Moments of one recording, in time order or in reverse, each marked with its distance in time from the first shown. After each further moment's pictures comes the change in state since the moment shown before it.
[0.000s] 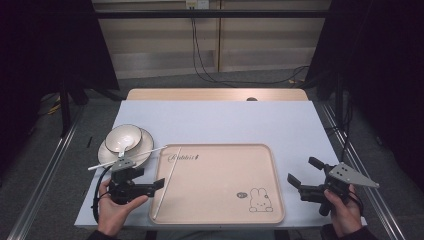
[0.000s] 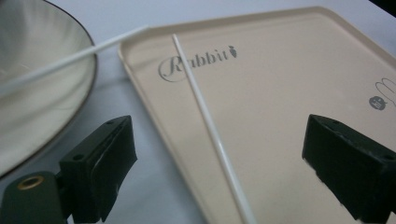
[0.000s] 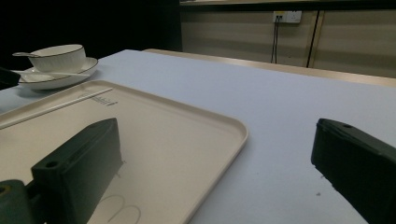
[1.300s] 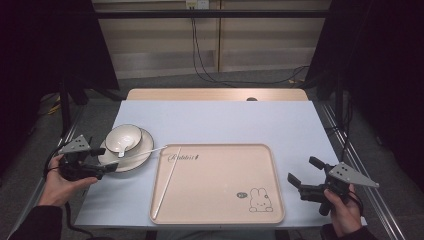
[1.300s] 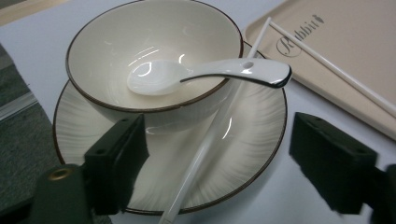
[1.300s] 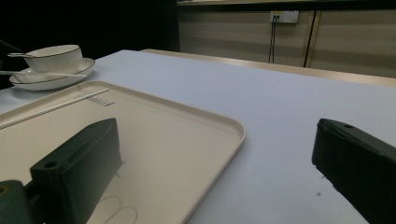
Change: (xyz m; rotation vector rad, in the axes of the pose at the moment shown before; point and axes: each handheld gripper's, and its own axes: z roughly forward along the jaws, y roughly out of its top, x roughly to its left) left arm 0.141 0.020 -0.037 0.068 -0.032 0.310; right arm -0.001 0.000 0.001 -0.001 -0.009 -0.002
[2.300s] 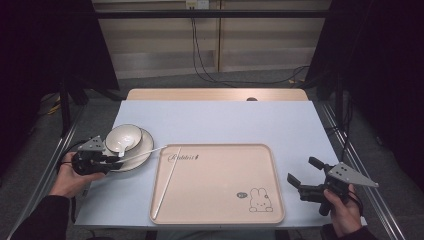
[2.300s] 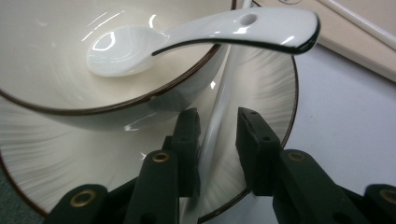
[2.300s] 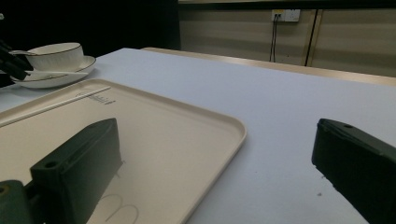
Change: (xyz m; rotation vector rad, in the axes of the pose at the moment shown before) left arm 0.001 0.007 0.029 0.176 -0.084 0.084; right arm 0.000 0.000 0.001 0.008 0.005 -0.009
